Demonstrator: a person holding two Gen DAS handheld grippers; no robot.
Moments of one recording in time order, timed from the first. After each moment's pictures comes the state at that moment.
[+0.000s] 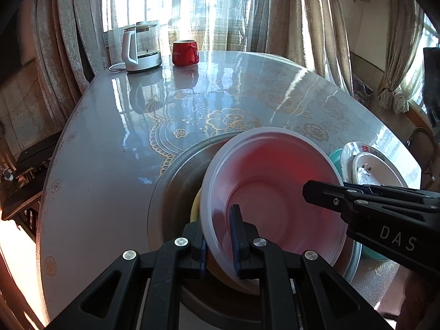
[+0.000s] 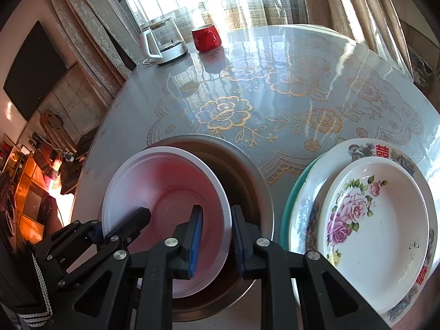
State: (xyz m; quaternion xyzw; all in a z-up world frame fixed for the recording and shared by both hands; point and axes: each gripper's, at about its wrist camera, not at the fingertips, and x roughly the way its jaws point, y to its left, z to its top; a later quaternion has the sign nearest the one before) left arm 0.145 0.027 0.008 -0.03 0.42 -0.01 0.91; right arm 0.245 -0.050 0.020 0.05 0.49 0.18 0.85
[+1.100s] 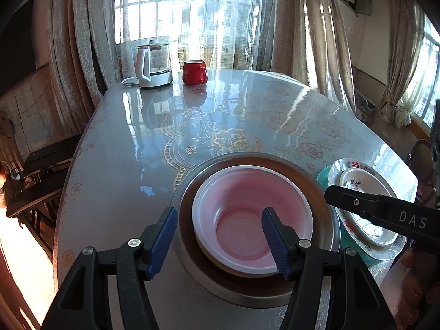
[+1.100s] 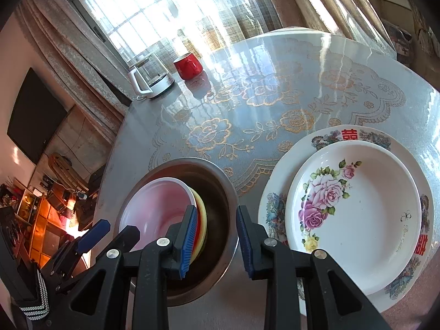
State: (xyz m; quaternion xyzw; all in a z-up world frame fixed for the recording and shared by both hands) left arm 0.112 0.028 0.040 -0.04 0.37 0.01 0.93; right arm 0.228 -0.092 0.035 0.15 0.46 0.17 0.86
